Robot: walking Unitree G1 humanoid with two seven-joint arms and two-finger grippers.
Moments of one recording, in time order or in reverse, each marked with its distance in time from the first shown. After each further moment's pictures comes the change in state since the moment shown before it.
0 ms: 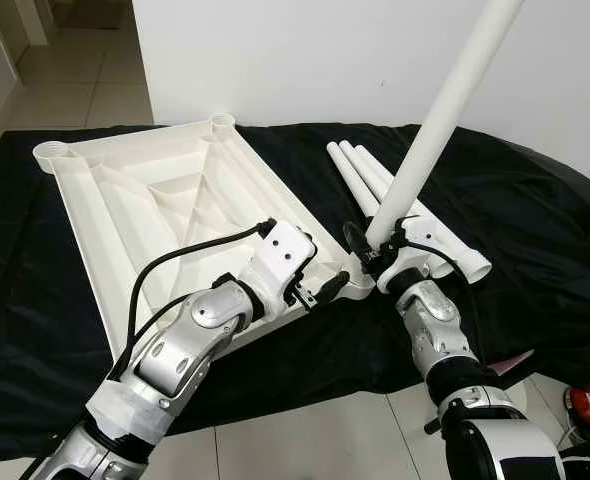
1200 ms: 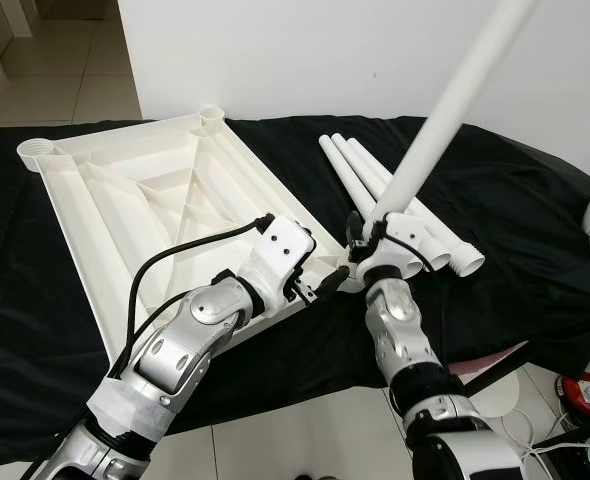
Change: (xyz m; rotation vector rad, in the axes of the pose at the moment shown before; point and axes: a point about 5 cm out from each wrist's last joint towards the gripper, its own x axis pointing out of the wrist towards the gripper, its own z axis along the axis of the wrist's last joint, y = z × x) left arm 0.002 0.002 0.004 -0.003 -0.017 0.010; right arm 0.022 0.028 0.013 0.010 -0.026 -0.438
